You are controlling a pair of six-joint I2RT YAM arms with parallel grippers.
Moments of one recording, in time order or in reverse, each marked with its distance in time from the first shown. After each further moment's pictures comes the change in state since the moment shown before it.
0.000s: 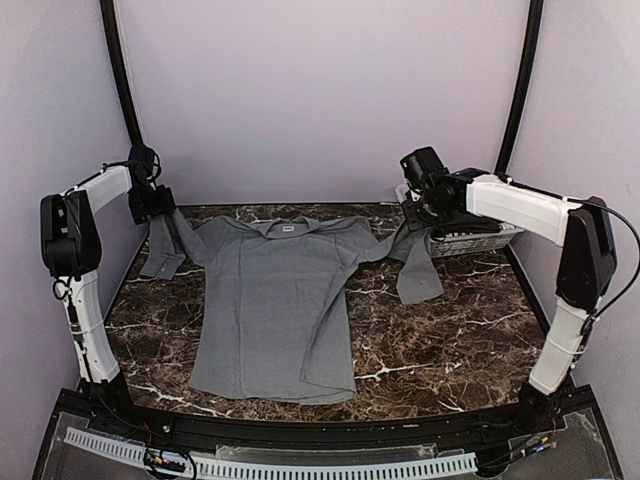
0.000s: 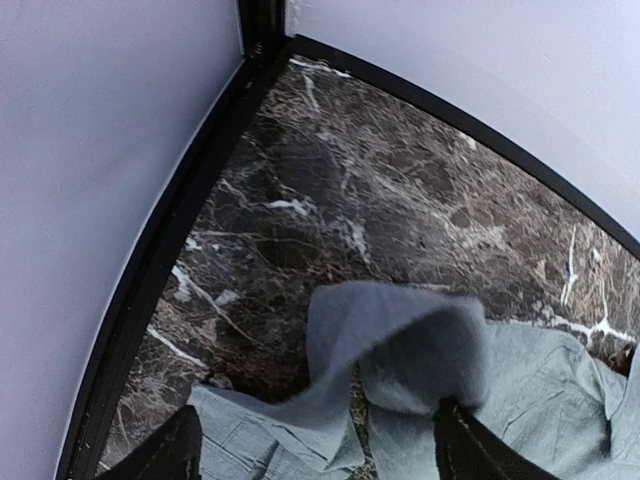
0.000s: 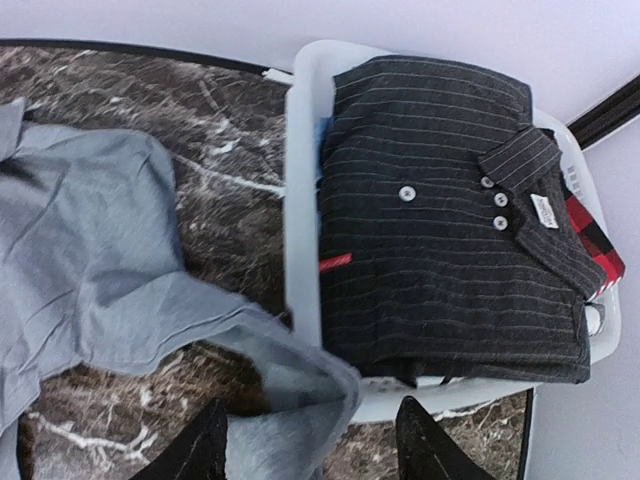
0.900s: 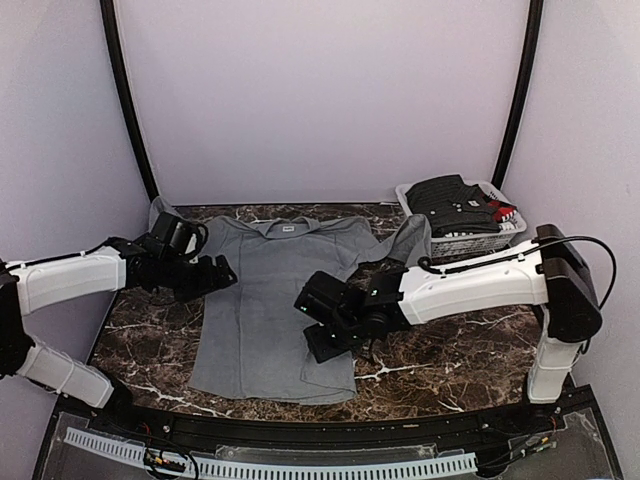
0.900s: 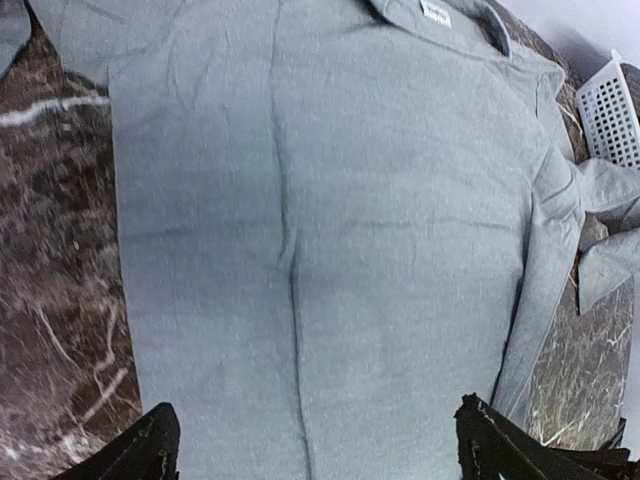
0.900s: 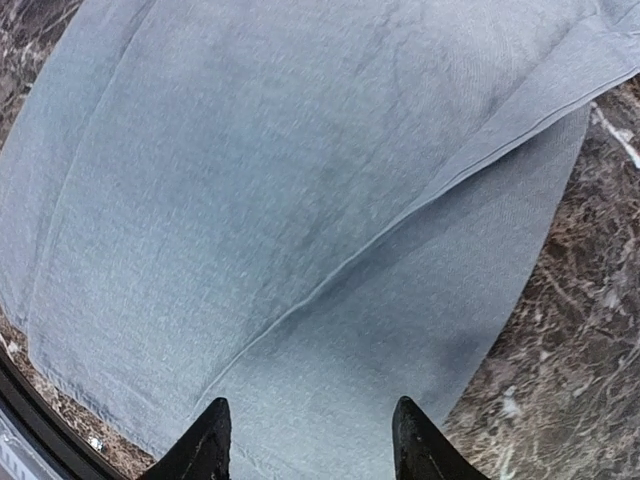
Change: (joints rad) left arm -0.539 -0.784 -1.051 0.340 0.161 -0.310; right arm 0.694 0.031 -0.241 0.055 -0.273 0.515
